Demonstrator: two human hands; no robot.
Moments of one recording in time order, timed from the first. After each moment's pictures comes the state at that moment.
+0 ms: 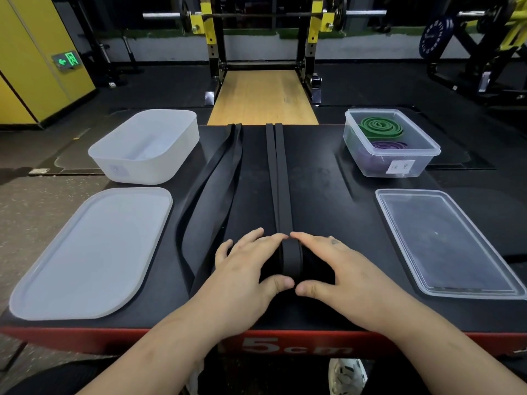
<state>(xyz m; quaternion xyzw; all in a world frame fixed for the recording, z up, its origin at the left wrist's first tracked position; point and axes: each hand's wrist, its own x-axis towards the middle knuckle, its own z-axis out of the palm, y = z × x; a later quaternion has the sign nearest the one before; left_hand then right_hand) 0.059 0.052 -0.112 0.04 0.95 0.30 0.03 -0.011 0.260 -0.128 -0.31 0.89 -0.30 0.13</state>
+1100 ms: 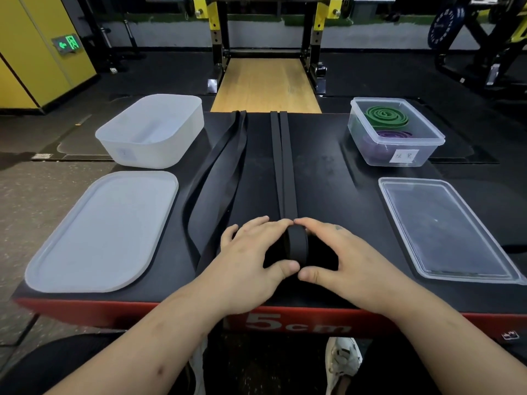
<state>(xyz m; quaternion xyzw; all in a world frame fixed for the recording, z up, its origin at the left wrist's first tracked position) 0.064 0.049 -0.118 0.05 0.95 0.29 0.02 -0.006 0.263 -0.124 -0.34 0.89 -0.30 0.11</state>
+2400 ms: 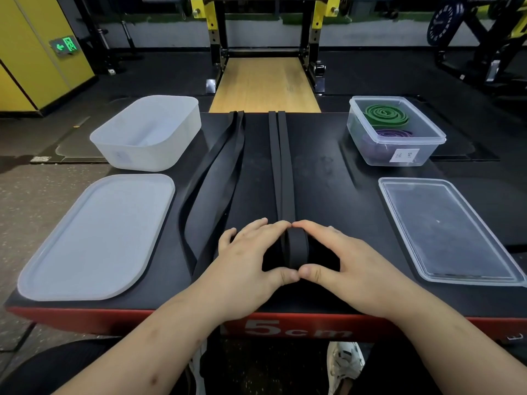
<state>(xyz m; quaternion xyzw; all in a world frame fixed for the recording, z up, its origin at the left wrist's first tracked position) 0.061 0.051 -0.116 0.04 0.95 0.30 0.04 -0.009 0.269 -0.126 -0.33 0.88 -0.33 0.14</state>
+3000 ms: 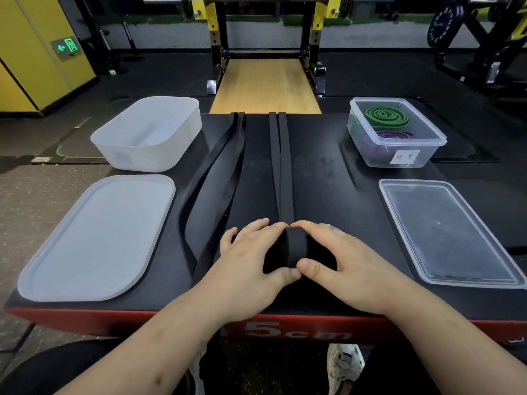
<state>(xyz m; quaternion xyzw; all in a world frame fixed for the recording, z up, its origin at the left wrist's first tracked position) 0.061 0.054 -0.112 0.03 0.95 0.31 0.03 -0.012 0.260 -0.122 -0.35 0.87 -0.33 0.13</state>
